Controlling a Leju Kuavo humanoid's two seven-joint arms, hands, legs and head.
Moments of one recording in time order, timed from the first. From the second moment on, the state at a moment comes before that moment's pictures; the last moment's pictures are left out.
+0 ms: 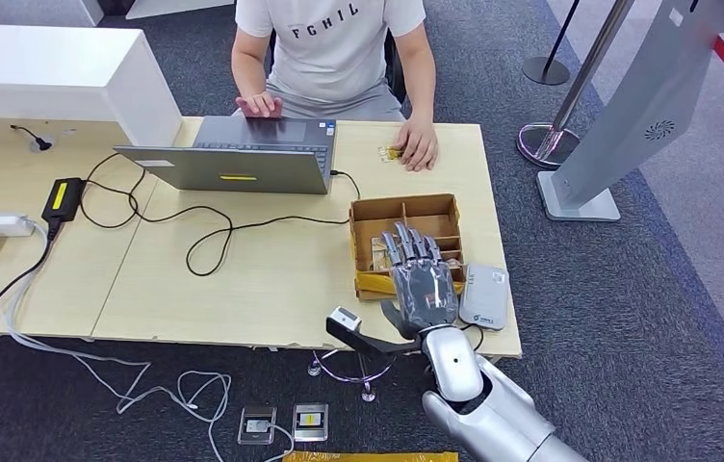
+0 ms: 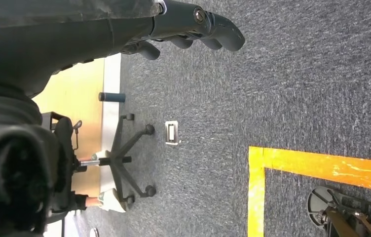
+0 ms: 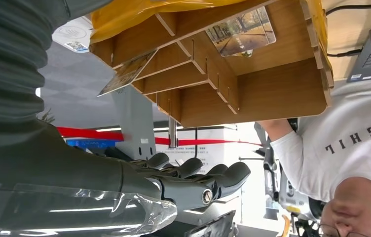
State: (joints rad) left arm -0.15 -0.03 1.44 -0.11 -1.56 0.21 0.08; right arm -0.54 -0.07 0.89 -1.06 1.17 -0.30 0.43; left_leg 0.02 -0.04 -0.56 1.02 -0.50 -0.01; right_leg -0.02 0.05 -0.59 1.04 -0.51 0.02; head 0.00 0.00
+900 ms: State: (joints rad) left arm -0.15 -0.03 1.46 -0.11 -1.56 0.21 0.09; right arm -0.60 -0.07 0.81 -1.02 1.15 -0.18 0.46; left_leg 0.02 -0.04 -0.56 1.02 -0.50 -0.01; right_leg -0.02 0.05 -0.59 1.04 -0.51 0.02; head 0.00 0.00
